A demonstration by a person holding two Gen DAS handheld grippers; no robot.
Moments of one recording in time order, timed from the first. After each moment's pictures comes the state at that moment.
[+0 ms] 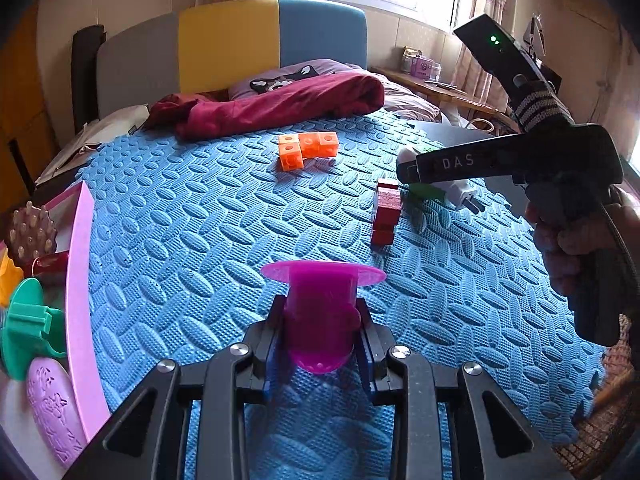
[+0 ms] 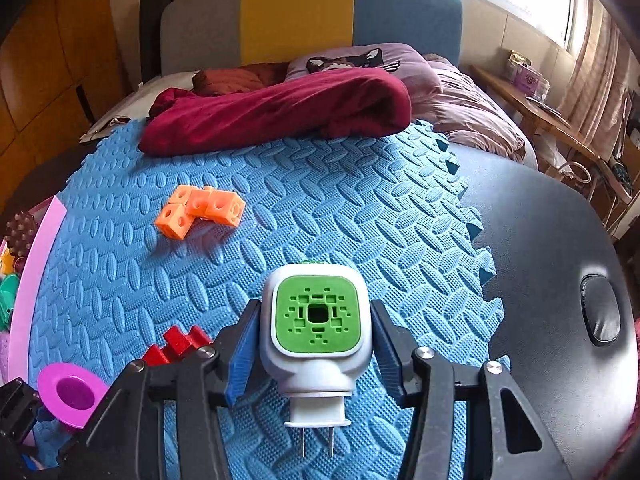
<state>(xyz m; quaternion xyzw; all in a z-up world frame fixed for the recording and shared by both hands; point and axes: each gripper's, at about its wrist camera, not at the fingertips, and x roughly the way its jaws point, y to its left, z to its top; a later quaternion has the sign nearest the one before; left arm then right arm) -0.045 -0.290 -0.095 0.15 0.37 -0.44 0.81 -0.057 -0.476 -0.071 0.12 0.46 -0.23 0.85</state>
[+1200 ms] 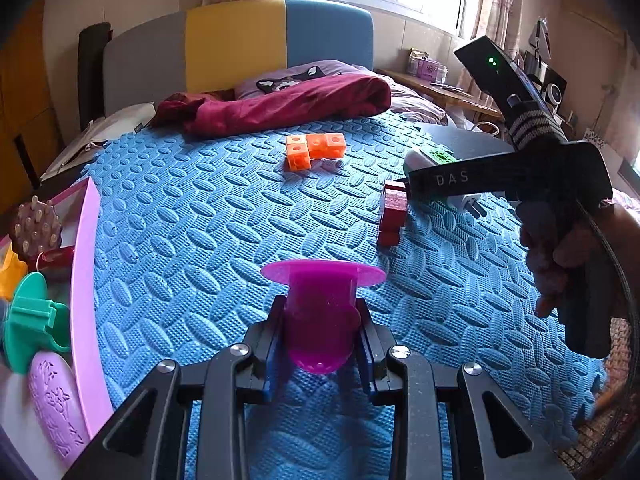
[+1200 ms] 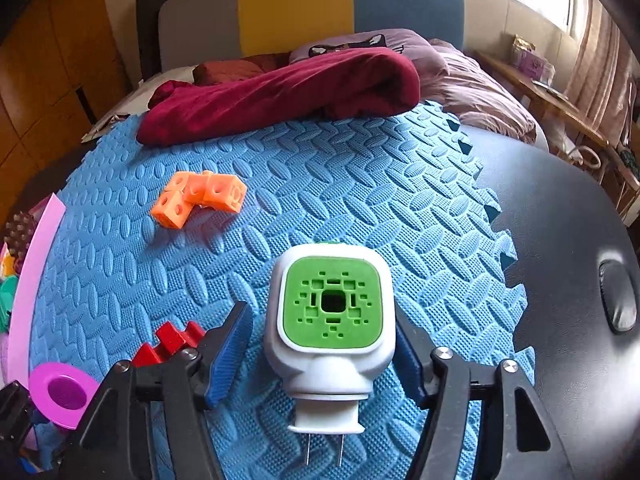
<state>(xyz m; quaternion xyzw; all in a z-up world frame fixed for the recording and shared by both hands) -0.044 -0.289 -0.094 0.15 0.37 -0.43 0.81 -0.056 -0.480 -0.086 0.16 0.46 -0.22 0.84</state>
